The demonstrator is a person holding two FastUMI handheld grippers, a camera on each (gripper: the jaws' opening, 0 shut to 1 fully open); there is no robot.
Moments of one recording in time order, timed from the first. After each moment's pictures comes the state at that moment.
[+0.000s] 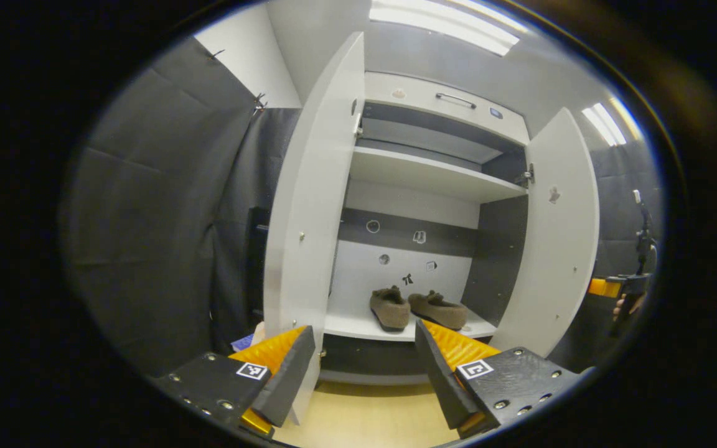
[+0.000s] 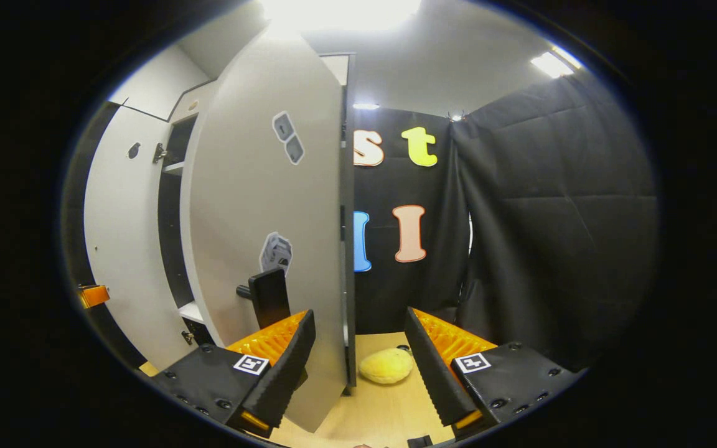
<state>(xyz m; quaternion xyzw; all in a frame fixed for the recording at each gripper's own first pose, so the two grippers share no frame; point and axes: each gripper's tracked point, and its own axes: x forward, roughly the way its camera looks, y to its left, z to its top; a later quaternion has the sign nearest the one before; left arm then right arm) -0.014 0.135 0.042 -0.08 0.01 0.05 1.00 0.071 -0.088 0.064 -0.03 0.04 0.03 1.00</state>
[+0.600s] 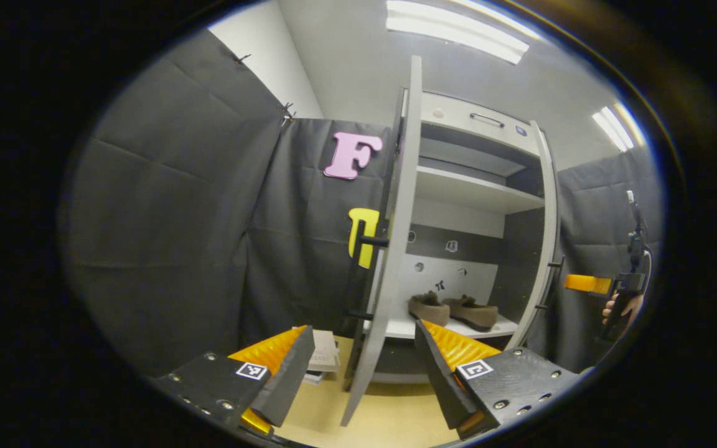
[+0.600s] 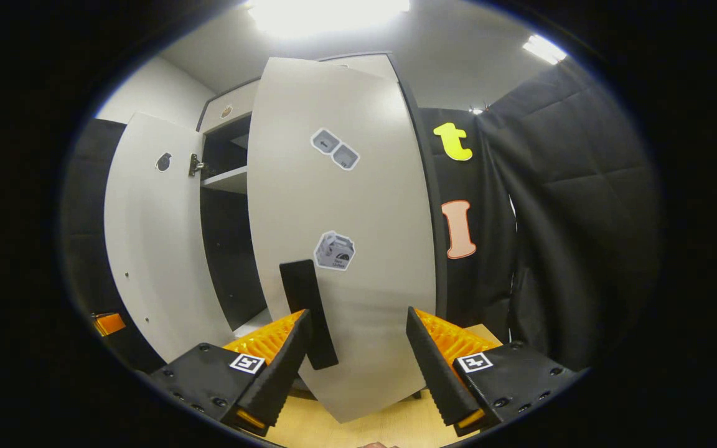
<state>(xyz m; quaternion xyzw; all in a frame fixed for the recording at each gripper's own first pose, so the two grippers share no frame) -0.071 0.235 0.046 -0.06 -0.01 0.11 0.99 0.071 0.018 0.045 0.03 0.03 0.08 1.00</state>
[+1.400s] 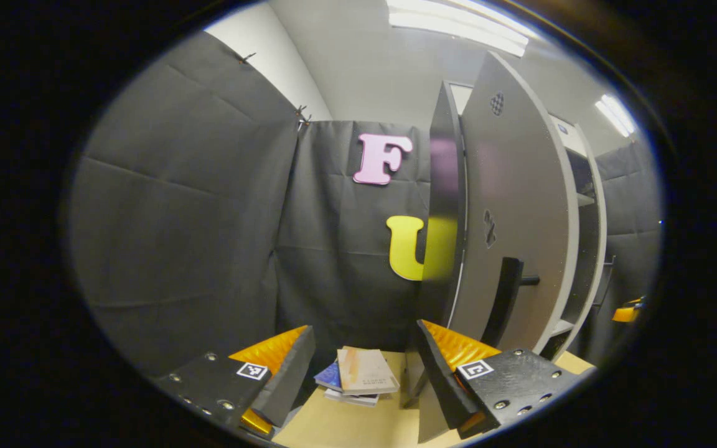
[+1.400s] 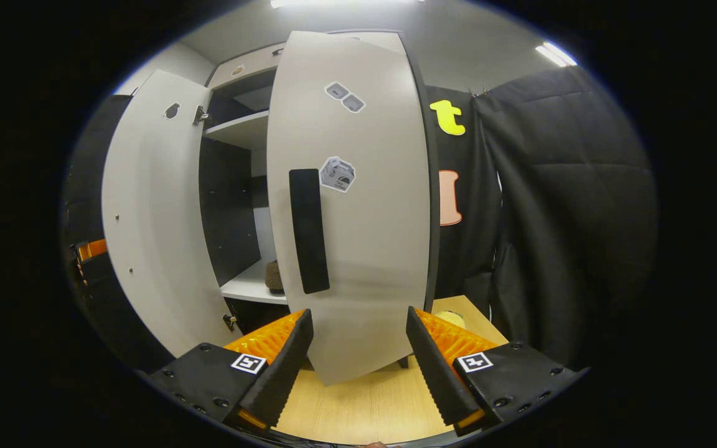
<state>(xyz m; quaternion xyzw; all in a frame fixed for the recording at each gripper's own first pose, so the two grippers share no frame) -0.019 0.374 0.079 -0.03 -0.01 0.12 0.99 0.039 0.031 -0.023 0.00 0.10 0.05 0.99</state>
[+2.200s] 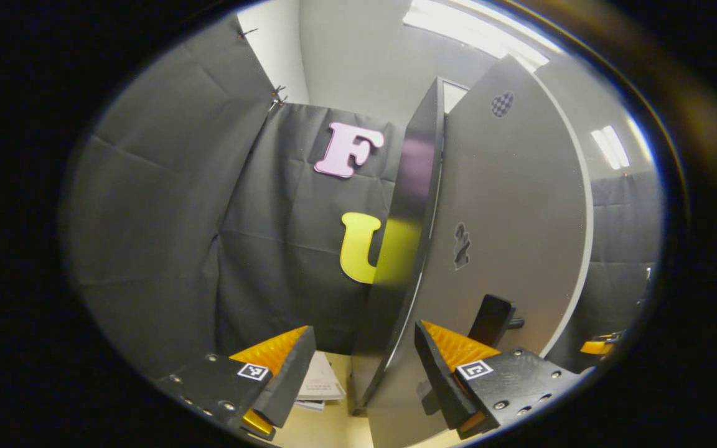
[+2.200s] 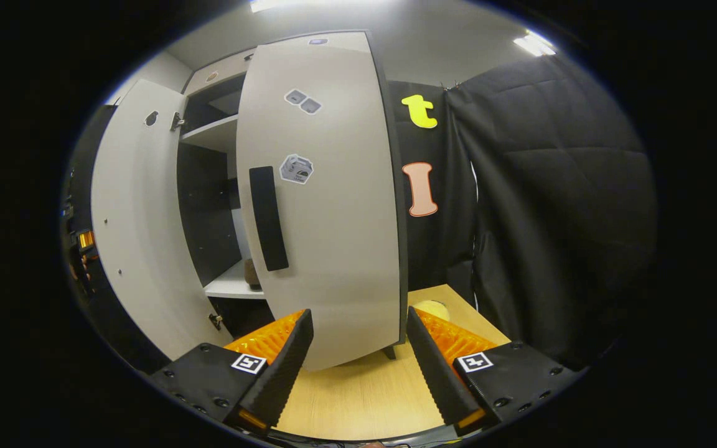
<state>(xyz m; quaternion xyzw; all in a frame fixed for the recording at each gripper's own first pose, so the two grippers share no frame) 0.039 0.321 0.083 -0.11 0.01 0.02 0.99 0.026 -0.011 -0.039 0.02 0.10 0.00 0.99</state>
